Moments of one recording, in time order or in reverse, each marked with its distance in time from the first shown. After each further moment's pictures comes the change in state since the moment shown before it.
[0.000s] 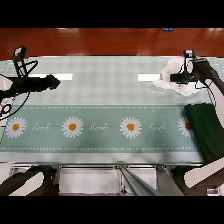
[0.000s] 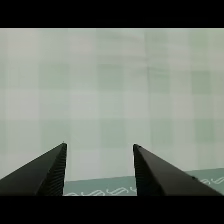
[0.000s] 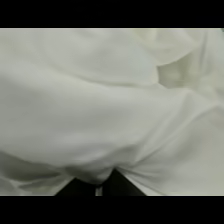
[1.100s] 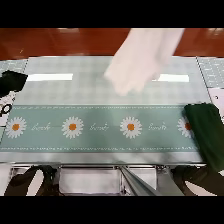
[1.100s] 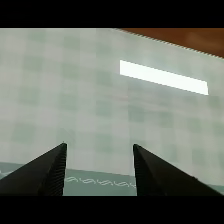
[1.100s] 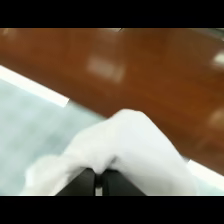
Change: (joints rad) left arm 0.208 0.488 -0.044 0.010 -0.211 -0.143; right arm 0.609 0.620 0.369 0.202 0.290 -0.259
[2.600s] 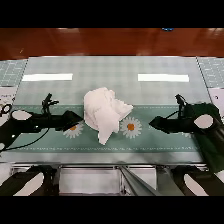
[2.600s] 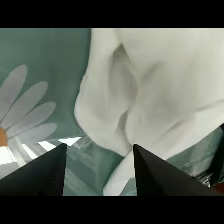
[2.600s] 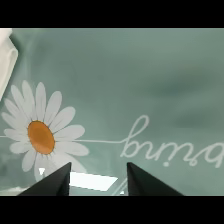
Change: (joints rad) left arm -0.291 -0.447 -0.435 -0.513 0.024 0.170; right arm -0.498 0.301 -1.473 0.711 -0.316 -0.036
